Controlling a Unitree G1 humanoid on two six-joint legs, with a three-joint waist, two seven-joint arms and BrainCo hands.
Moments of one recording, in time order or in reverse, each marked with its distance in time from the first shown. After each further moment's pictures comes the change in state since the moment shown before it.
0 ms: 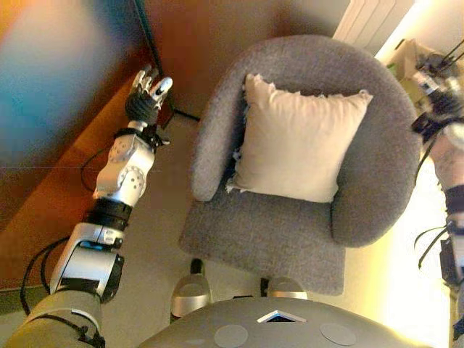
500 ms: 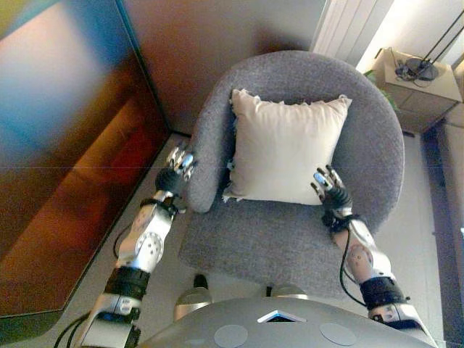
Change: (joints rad) left arm 0.516 -0.161 0.045 -0.083 0.019 0.034 -0.274; right arm 0.512 0.374 0.106 -0.117 -0.080 -0.180 0.194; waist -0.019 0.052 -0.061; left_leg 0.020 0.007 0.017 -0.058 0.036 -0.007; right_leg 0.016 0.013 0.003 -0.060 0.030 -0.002
